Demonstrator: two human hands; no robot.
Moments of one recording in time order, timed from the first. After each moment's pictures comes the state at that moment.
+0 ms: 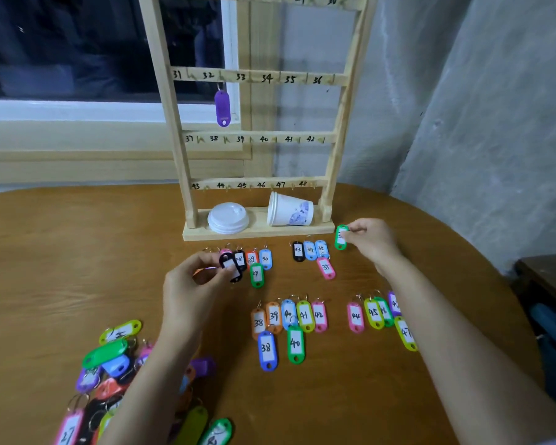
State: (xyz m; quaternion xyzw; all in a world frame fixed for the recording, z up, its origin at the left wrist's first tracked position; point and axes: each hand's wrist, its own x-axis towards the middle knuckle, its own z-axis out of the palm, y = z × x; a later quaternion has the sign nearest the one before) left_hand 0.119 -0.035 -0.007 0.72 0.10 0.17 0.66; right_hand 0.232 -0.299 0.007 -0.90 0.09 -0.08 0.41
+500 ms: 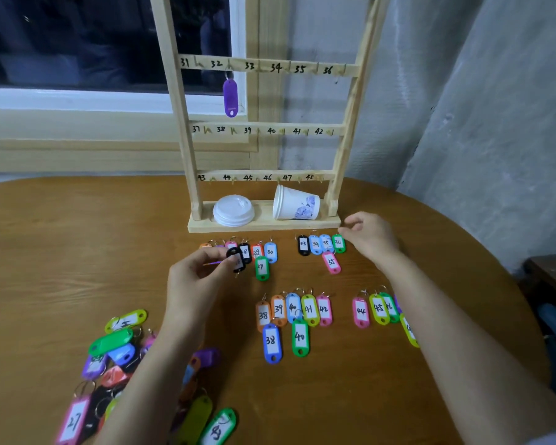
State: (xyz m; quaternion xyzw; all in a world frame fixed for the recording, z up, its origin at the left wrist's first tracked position) left_hand 0.112 -0.035 0.000 0.69 0.11 0.15 0.70; right_hand 0.232 -0.288 0.009 -0.95 0.07 -0.06 0.31
